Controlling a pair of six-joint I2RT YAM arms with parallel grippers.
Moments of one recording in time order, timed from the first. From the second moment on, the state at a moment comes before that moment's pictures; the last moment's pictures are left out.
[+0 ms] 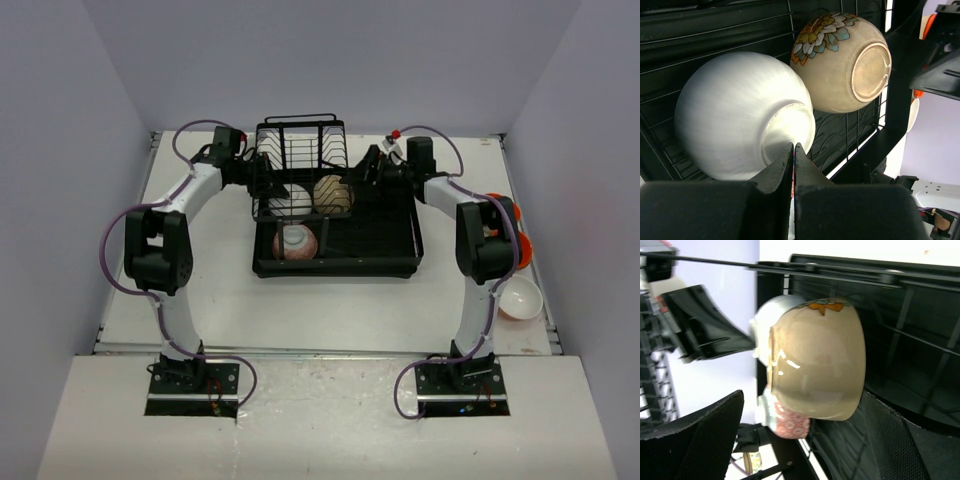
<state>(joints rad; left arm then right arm) -0.17 1.95 1.56 -0.51 0.68 -0.47 0.19 2.08 1.45 0.01 -0.89 0.79</state>
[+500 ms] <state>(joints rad) -0.17 1.95 1.56 -0.51 0.68 -0.47 0.20 2.06 1.45 0.15 -1.00 0.92</state>
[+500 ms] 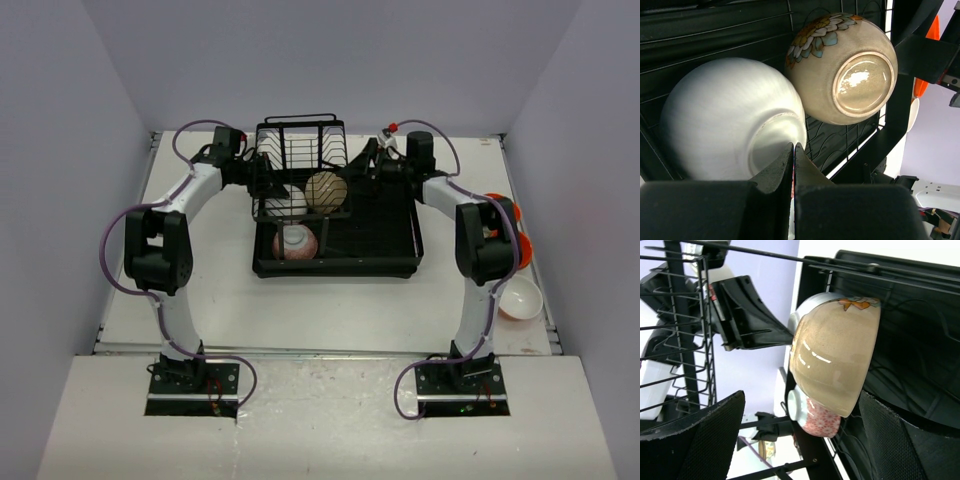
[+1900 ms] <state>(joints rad) -0.17 1.95 1.56 -0.51 0.68 -0.46 0.28 2.24 1.43 0.75 -1.08 1.39</state>
